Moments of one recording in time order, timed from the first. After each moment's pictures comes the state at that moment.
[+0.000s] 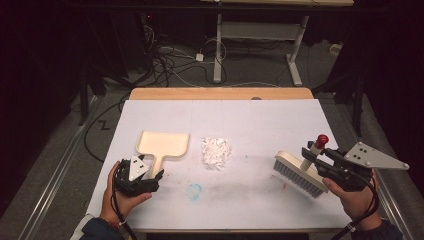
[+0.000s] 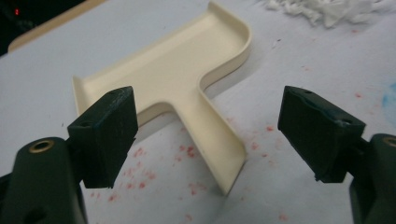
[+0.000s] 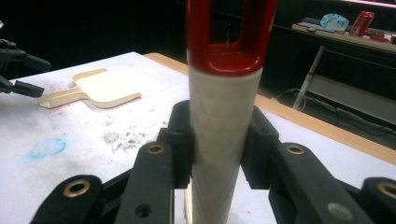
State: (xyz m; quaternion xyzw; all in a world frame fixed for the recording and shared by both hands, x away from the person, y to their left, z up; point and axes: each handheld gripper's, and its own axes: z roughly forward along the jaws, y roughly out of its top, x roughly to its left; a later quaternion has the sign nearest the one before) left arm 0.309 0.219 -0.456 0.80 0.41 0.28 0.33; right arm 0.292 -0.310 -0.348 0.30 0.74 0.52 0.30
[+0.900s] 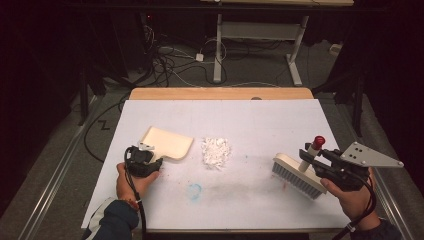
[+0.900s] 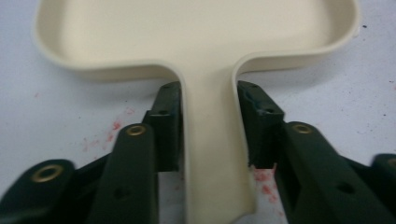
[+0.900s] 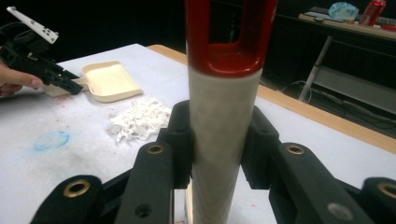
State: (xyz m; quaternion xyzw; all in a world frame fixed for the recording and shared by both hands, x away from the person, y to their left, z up) left arm 0.373 0.217 -0.476 0.79 0.52 0.17 0.28; right arm 0.295 -0.308 -0.353 0.30 0.75 0.51 0.28
